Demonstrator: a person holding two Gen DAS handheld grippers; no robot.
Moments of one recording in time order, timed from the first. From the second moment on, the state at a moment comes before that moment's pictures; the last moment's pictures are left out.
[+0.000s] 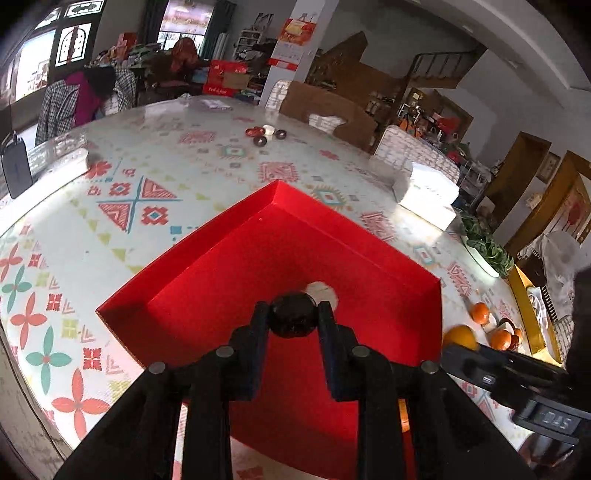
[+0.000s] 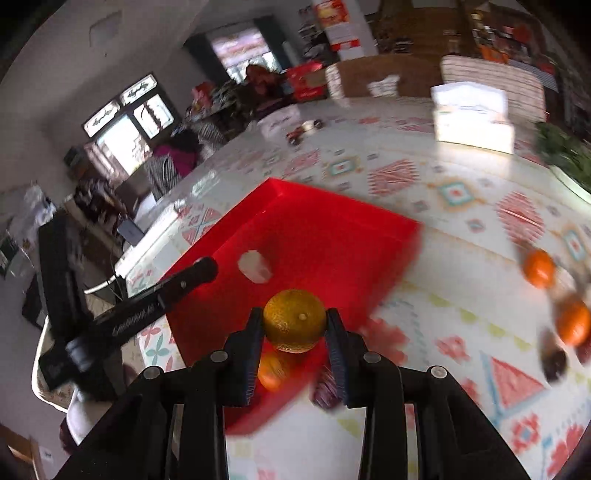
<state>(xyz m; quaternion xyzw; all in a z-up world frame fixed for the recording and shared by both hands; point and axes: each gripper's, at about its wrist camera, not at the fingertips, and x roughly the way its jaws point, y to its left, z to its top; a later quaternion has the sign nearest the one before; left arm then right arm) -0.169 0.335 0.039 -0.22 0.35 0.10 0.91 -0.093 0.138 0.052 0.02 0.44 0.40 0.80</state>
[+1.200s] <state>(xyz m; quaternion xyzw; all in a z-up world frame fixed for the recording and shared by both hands) -0.190 0.283 0.069 -0.23 0.32 0.03 0.92 -0.088 0.100 0.005 -0.02 0.46 0.34 0.82</state>
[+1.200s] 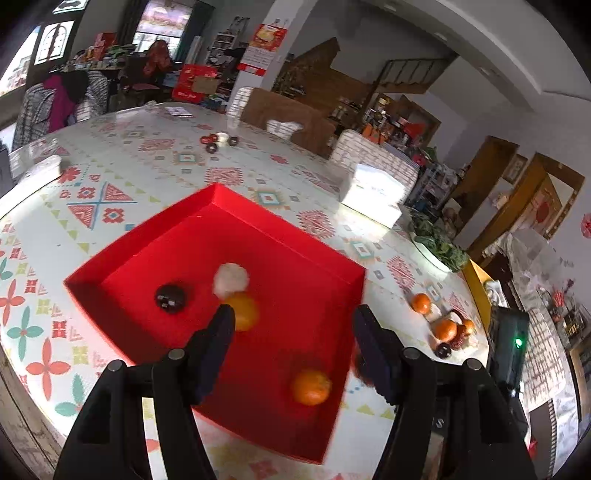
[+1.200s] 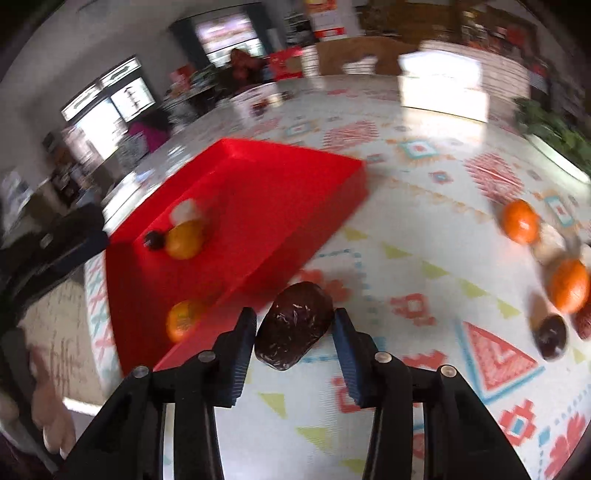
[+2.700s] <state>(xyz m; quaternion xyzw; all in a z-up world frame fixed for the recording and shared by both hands) -0.113 0.096 0.011 -0.05 0.43 -0.13 0.89 -0.033 -0.086 0.014 0.05 0.44 0.20 0.88</state>
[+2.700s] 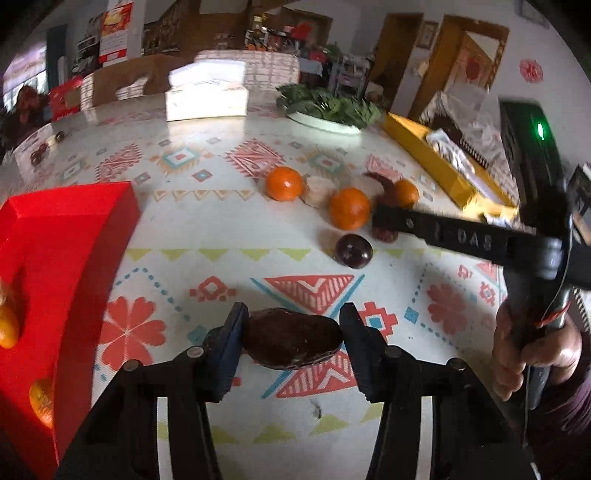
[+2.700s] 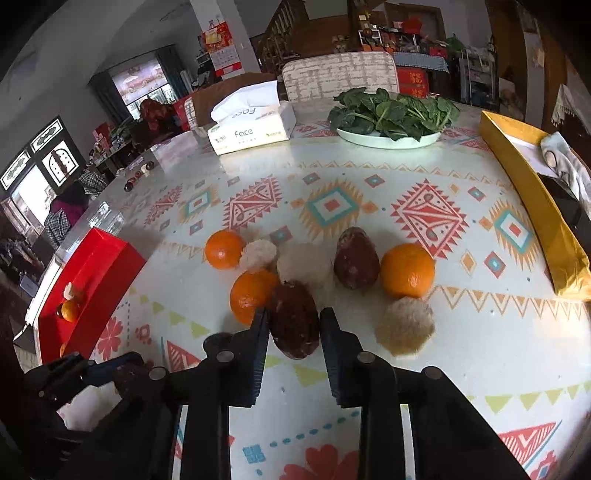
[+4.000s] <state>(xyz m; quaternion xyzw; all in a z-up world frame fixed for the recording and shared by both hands) -0.107 0.163 0.055 -0.06 0.38 -0.14 0.91 -0.100 -0.044 0.049 0.08 0.40 0.28 0.87</state>
